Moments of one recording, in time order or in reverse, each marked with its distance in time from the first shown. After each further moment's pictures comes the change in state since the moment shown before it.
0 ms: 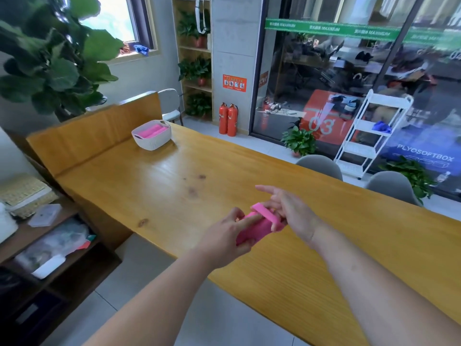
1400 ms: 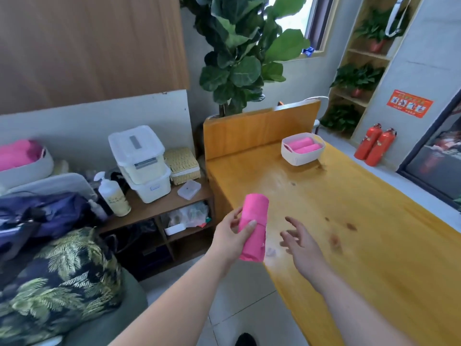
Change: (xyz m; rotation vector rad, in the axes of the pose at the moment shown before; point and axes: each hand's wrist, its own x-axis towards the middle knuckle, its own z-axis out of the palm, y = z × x) left_hand -0.126 -0.271 -0.162 -0.928 0.785 -0.925; right_hand 0.240 0.017 0.327 -0.165 -0.267 -0.025
